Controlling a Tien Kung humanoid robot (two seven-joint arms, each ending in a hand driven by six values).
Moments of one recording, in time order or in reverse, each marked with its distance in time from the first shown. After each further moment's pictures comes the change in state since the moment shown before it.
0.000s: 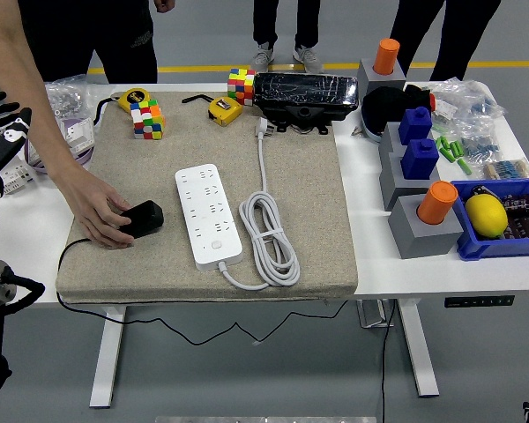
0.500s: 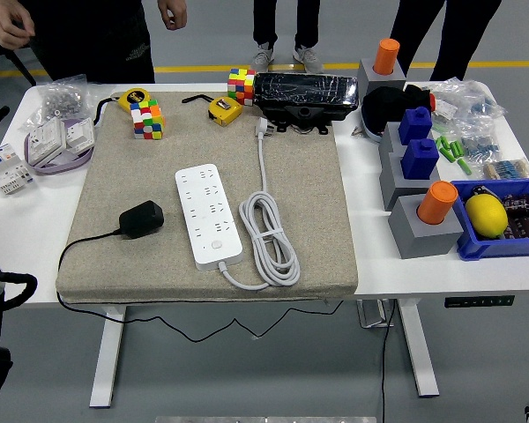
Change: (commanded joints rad) left arm -0.001 -0.003 -0.035 -0.013 -0.426 -0.152 -0.019; right arm -0.011 -0.008 -0.007 0.000 0.010 0.008 -0.005
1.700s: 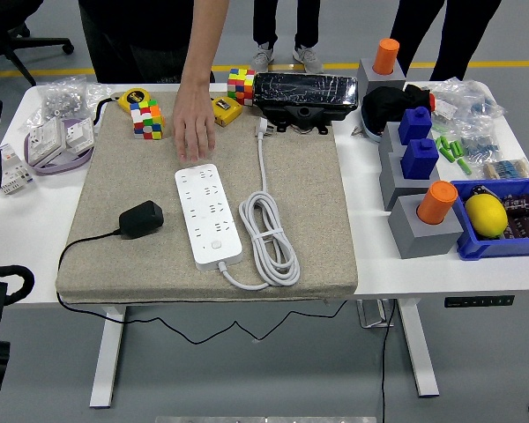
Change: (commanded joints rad) left arm 0.009 0.015 0.022 -0.028 -0.179 0.012 0.047; right arm 0.006 -0.002 0.024 0.000 -0.012 -0.006 0.003
